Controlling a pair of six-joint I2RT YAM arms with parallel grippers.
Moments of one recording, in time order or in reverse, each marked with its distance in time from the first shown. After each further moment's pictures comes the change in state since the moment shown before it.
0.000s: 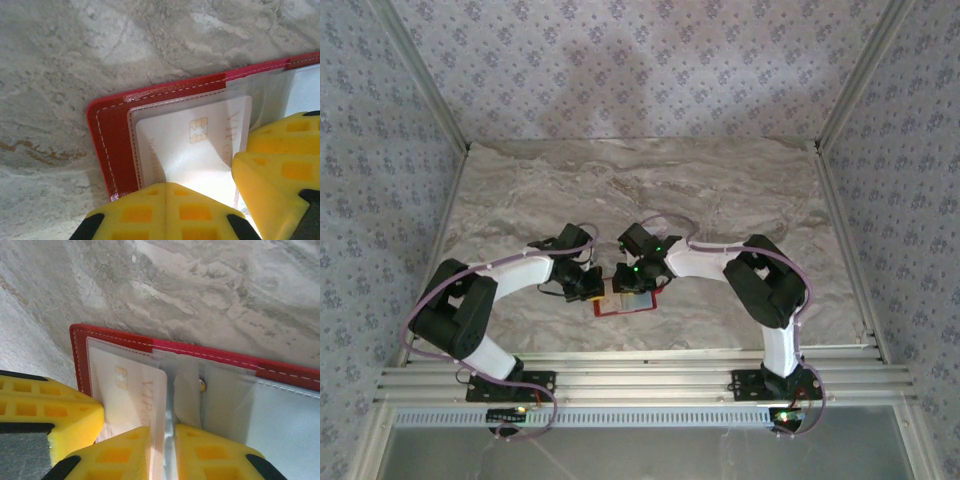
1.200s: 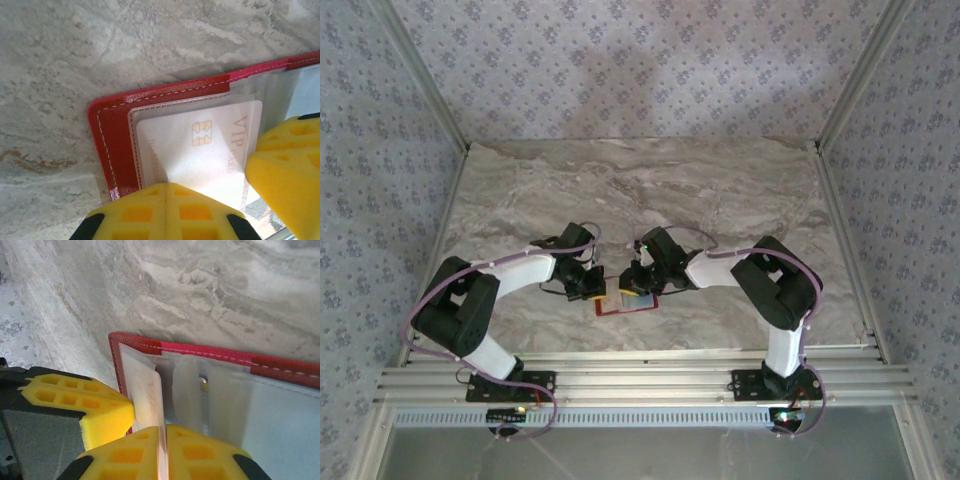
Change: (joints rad) left arm -0.009 0.019 0.018 -0.003 -0.007 0.000; right arm -0.080 -0.067 -0.270 0.454 -0.176 0.209
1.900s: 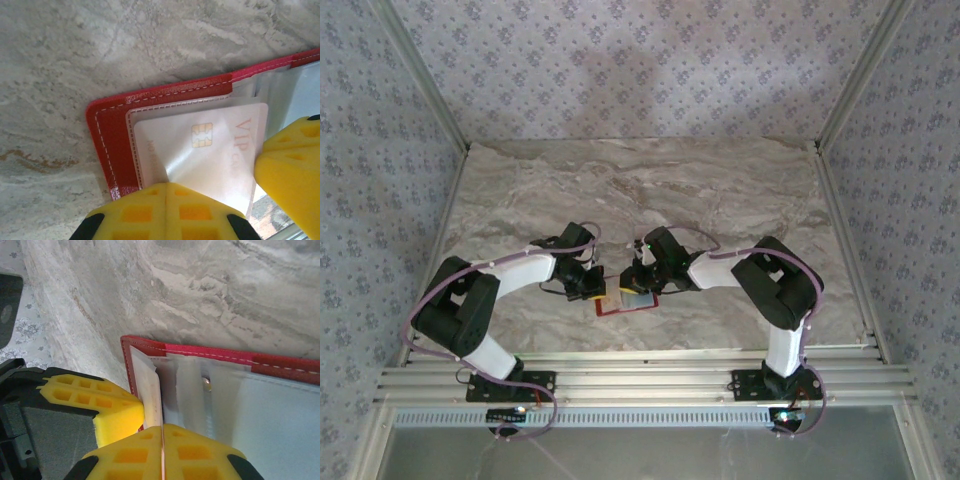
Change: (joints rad) left arm 0.000 0.000 0.003 -0.006 -0.003 0.000; right arm -0.006 -0.002 -0.026 0.072 -0.030 0.030
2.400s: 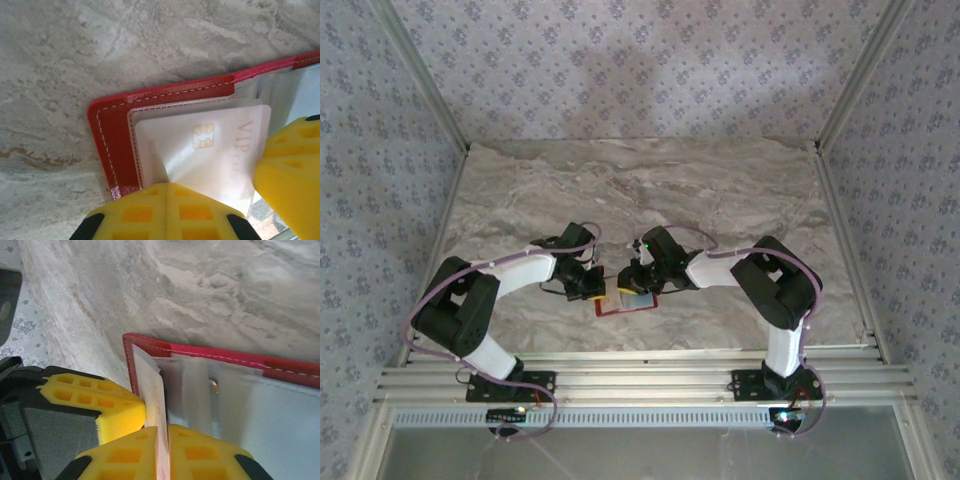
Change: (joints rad) left arm -0.004 0.000 0.004 -0.009 -0.009 0.000; right arm 0.008 0.005 0.030 -0.040 0.000 -0.024
